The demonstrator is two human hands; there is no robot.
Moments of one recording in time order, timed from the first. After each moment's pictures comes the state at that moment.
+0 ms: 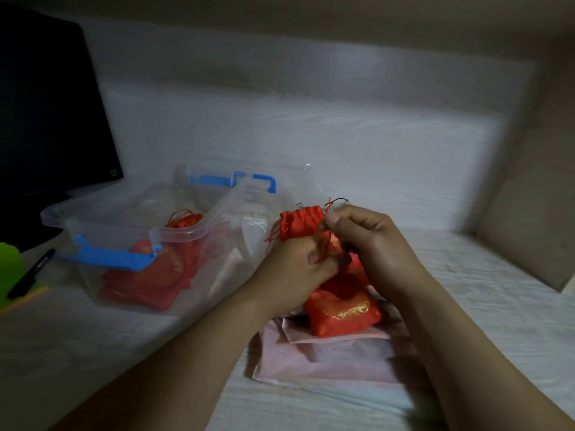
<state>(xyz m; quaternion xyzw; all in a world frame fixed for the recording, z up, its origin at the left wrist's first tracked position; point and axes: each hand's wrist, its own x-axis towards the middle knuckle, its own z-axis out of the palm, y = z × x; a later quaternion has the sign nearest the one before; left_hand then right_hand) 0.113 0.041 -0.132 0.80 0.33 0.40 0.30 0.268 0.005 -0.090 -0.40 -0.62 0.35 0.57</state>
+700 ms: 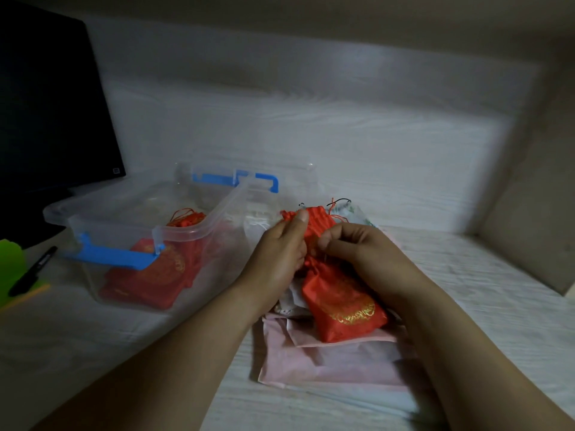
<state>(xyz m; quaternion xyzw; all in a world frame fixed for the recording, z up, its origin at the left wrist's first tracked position) 0.113 0.047 -0.123 0.59 0.33 0.53 0.51 0.268 0.011 -0.103 -0.47 -0.59 0.43 0.50</state>
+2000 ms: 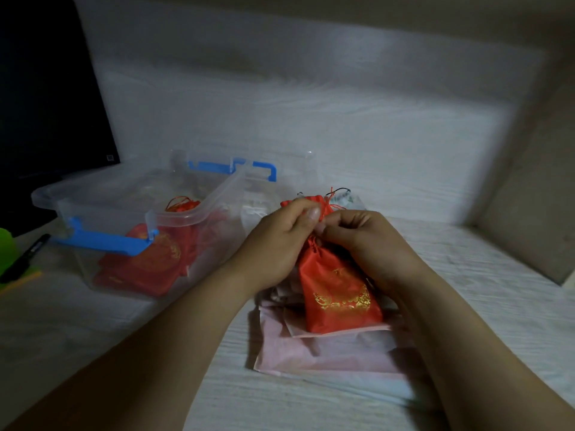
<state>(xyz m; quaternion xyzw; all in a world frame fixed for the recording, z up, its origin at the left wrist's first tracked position) 0.097 0.052 -0.120 0.77 0.33 0.45 0.31 0.266 0.013 -0.101 -0.47 -0.57 0.41 0.53</state>
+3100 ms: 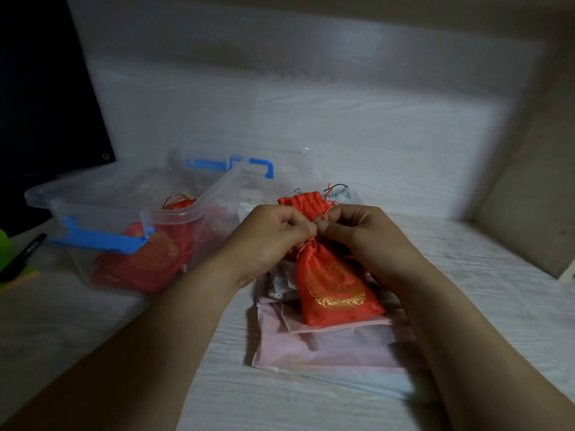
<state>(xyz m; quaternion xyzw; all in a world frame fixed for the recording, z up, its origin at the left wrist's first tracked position) 0.092 0.048 -0.111 0.70 0.36 0.44 0.43 0.278 0.021 -0.108 -0.48 -0.61 0.37 0.51</state>
